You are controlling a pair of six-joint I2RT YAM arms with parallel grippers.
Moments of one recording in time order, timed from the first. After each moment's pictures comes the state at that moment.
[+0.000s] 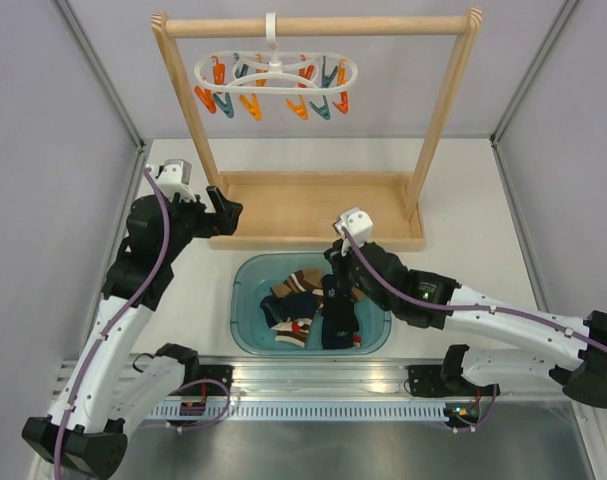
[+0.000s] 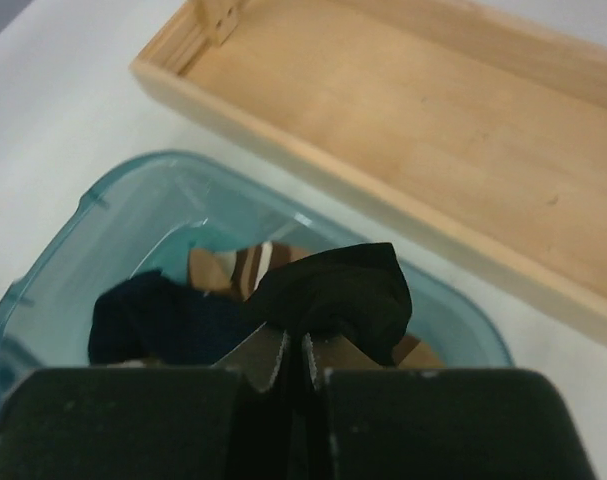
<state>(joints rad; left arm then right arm) -0.26 0.84 0.96 -0.37 0.08 -0.29 1.07 1.09 0.89 -0.20 0.48 0.31</state>
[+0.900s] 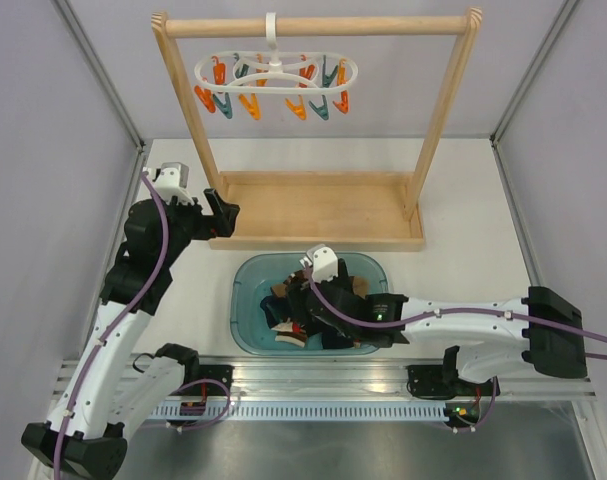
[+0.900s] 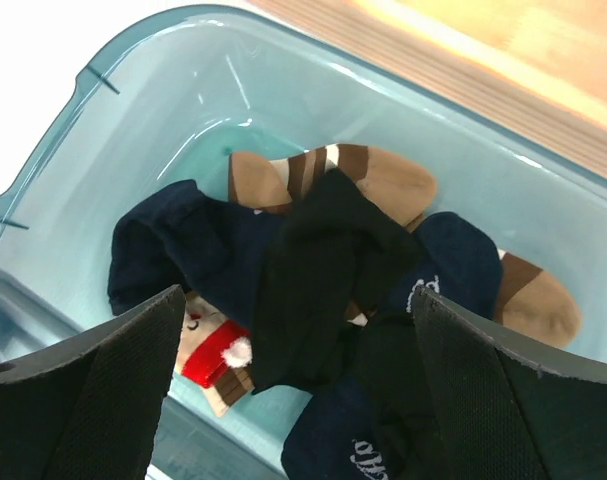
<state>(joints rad) -0.26 0.81 0.94 -0.37 0.05 -0.27 1.32 1.33 0.85 -0.17 0.61 0.54</state>
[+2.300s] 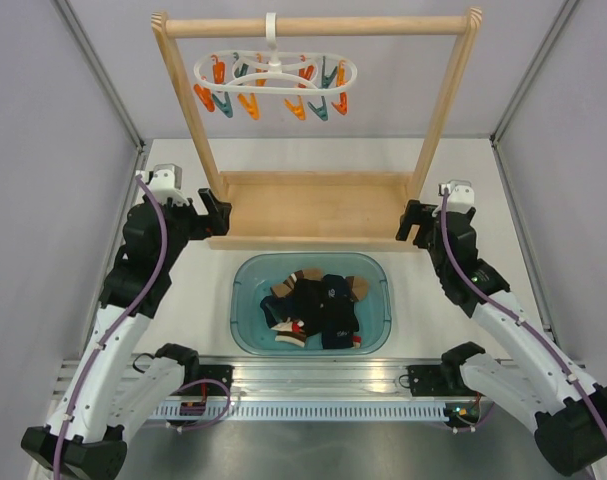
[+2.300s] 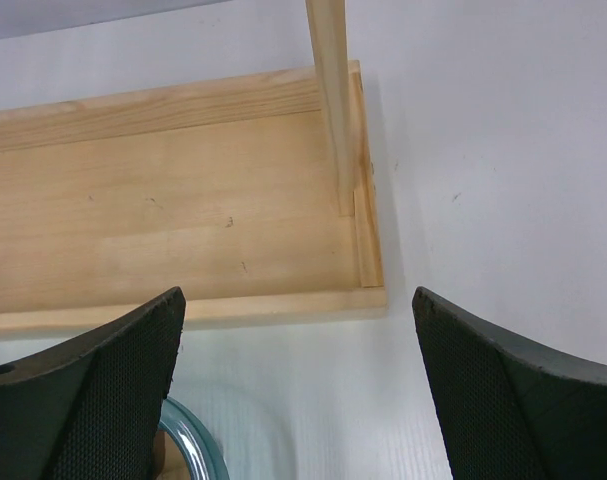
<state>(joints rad) -0.26 0.78 0.93 -0.37 -0.05 -0.27 0.41 0.88 0.69 -0.15 0.41 0.30</state>
